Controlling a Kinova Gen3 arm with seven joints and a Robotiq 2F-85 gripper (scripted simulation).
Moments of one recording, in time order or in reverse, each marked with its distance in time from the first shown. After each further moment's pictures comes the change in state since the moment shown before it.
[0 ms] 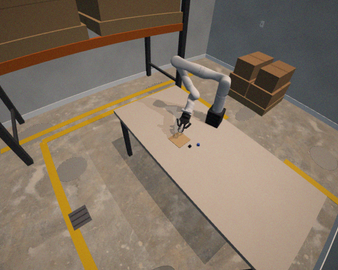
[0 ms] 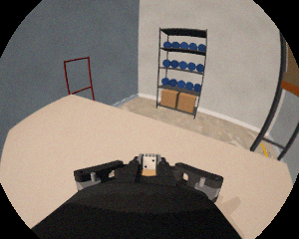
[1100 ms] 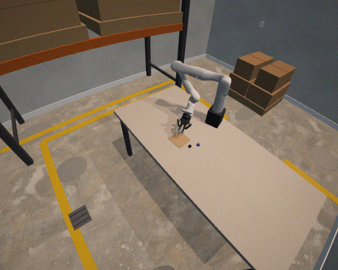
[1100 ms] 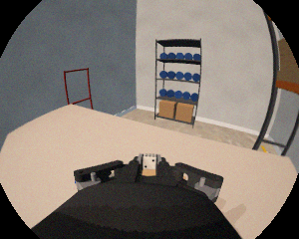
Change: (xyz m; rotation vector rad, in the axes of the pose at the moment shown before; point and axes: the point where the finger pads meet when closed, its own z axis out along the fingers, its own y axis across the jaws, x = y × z) arm -0.013 0.000 0.000 -0.009 0.123 0.033
